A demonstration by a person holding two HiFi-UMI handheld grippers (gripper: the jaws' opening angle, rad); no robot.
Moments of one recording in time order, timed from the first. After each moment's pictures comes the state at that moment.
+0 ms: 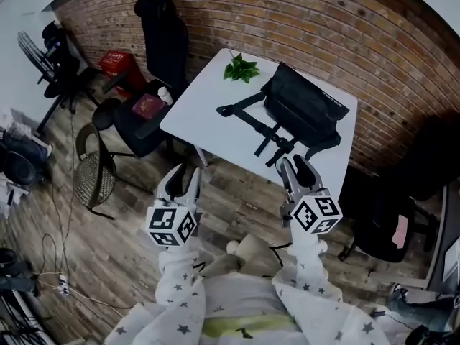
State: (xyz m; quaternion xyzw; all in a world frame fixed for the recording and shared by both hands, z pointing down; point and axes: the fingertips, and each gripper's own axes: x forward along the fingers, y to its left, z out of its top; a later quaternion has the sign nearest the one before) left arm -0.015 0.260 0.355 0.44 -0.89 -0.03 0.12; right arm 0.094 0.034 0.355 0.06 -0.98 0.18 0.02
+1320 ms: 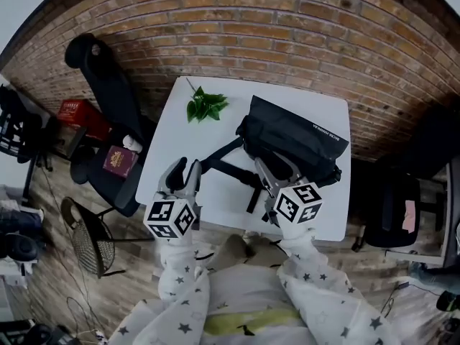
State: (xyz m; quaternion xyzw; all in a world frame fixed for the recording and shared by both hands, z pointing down) left arm -0.203 0.058 0.370 0.56 -0.82 -0.03 0.14; right arm -0.086 -0.080 0.396 0.09 -0.97 0.22 0.05
